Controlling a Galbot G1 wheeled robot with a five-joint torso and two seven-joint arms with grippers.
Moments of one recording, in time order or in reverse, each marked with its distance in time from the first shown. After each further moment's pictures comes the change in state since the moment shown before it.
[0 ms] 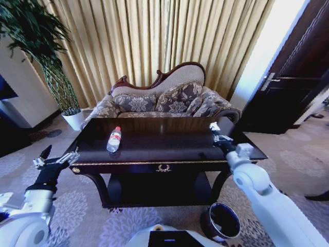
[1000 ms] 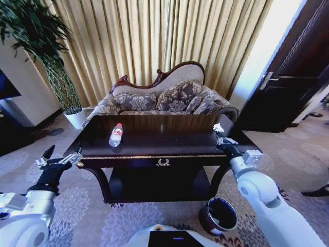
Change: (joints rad) left arm 0.022 0.004 -0.005 -0.013 0.005 0.002 -0.001; right arm -0.017 0.026 0.002 0.036 -0.016 0.011 0.006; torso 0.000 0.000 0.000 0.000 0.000
